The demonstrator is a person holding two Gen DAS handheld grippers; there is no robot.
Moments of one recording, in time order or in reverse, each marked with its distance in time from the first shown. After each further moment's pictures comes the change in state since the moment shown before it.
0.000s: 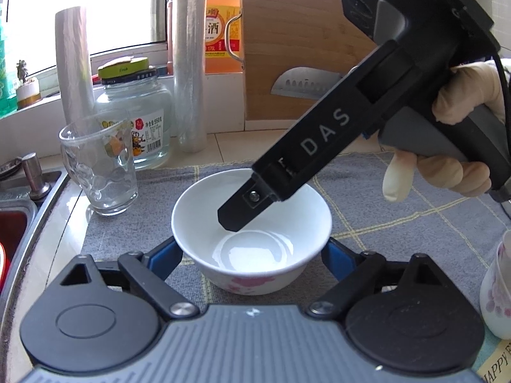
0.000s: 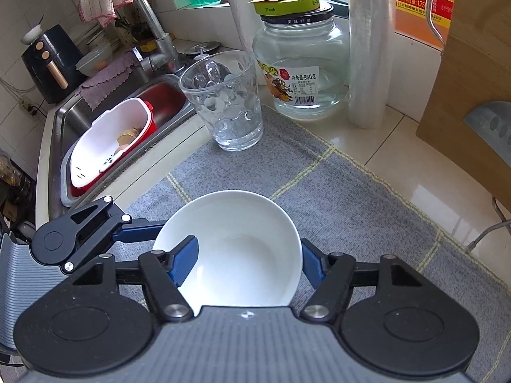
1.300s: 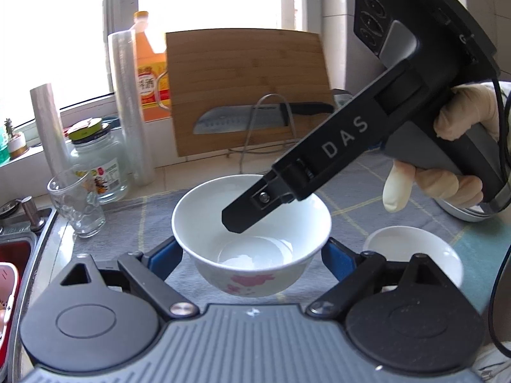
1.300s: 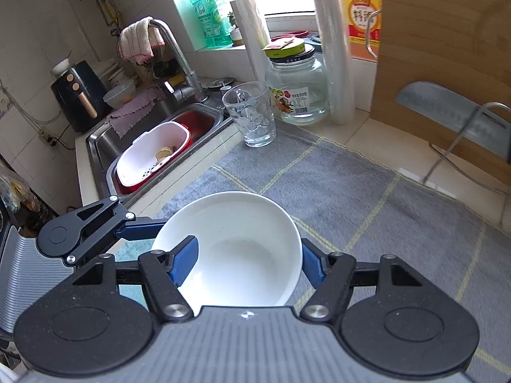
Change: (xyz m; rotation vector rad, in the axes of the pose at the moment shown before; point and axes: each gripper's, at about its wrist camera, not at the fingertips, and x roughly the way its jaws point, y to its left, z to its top) left arm -0.096 -0.102 0.008 0.119 -0.048 -0.054; right arm -0.131 0.029 -0.101 0.058 -0.163 0.021
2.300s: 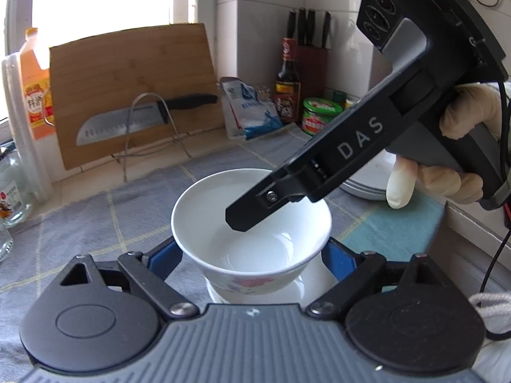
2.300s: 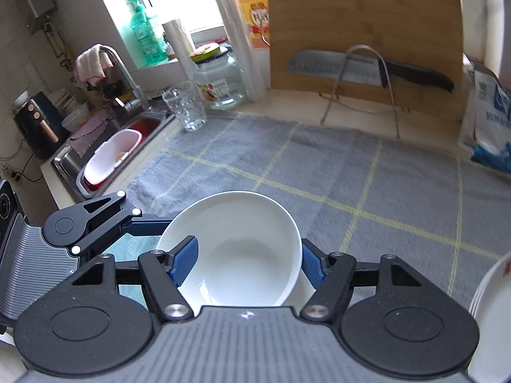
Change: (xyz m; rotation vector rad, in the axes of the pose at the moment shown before) left arm 0.002 -0.096 0.000 0.130 0.047 -0.273; right arm -0.094 -0.024 -0.101 0.183 -0.042 -0.176
